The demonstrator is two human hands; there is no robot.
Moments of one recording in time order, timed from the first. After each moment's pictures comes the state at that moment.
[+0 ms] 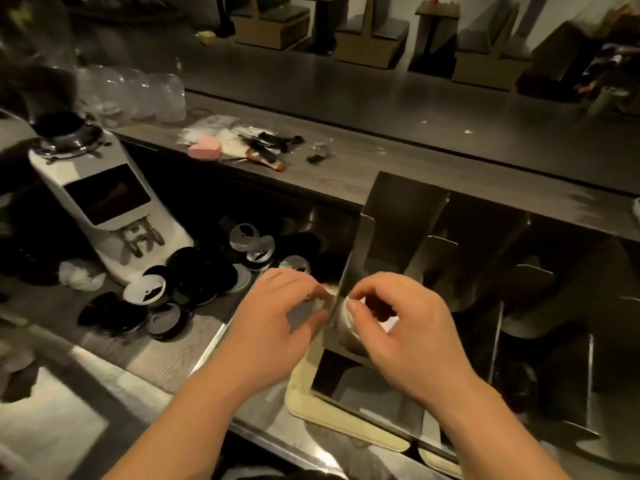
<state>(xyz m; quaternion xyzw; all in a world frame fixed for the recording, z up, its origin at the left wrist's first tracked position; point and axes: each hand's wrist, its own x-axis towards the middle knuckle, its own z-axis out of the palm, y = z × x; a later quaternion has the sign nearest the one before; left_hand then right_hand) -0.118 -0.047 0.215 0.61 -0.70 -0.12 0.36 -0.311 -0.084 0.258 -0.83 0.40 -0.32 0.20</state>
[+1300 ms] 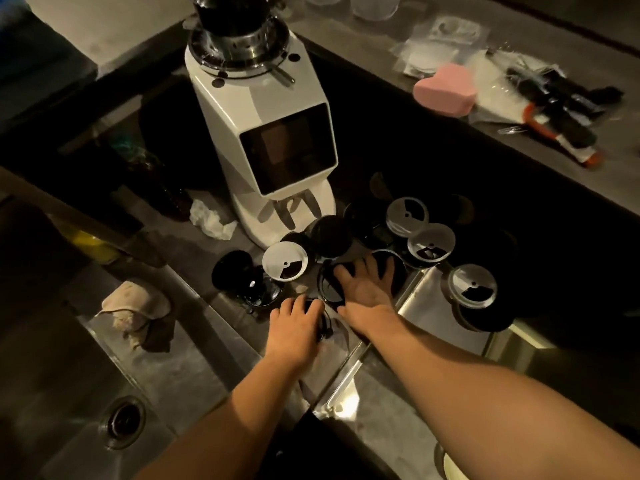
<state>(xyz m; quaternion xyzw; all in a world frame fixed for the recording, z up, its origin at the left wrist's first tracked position) 0.159 -0.054 -0.035 0.83 -0.51 -0.21 -0.02 0.074 -0.192 -0.017 -0.91 0.37 0.16 0.09</state>
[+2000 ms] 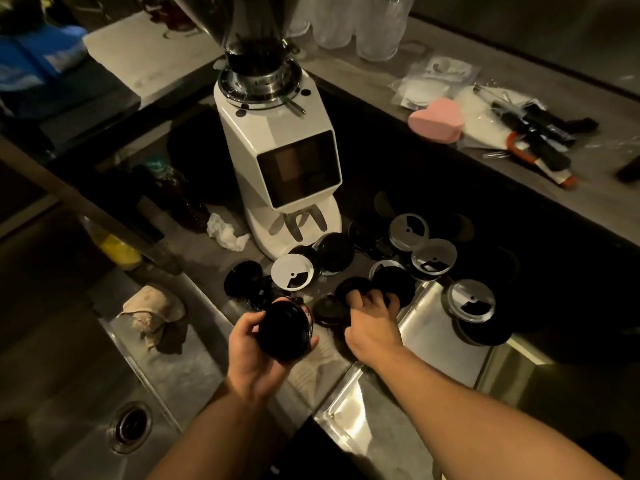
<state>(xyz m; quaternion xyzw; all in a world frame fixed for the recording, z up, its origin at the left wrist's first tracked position) 0.169 -0.015 0.046 0.35 0.19 -0.56 0.73 0.045 -0.165 -0.005 -0.91 0.37 0.12 0.14</state>
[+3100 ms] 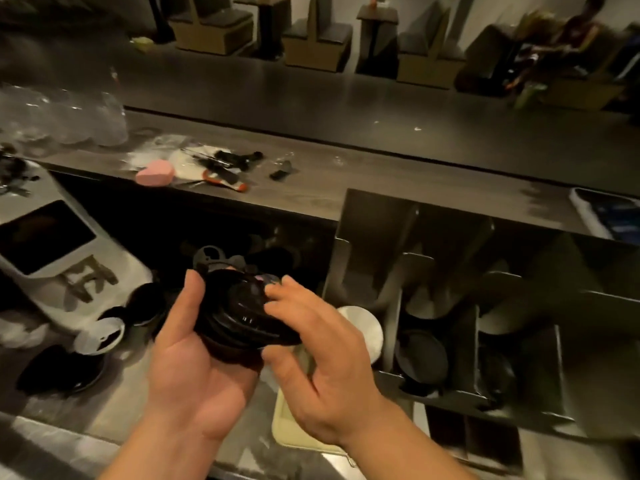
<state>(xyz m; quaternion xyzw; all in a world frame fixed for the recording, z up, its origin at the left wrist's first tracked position) -0.106 -0.050 0.261 0.30 -0.04 -0.69 0.66 -0.247 -0.074 0.239 -0.77 0.29 -0.49 0.28</state>
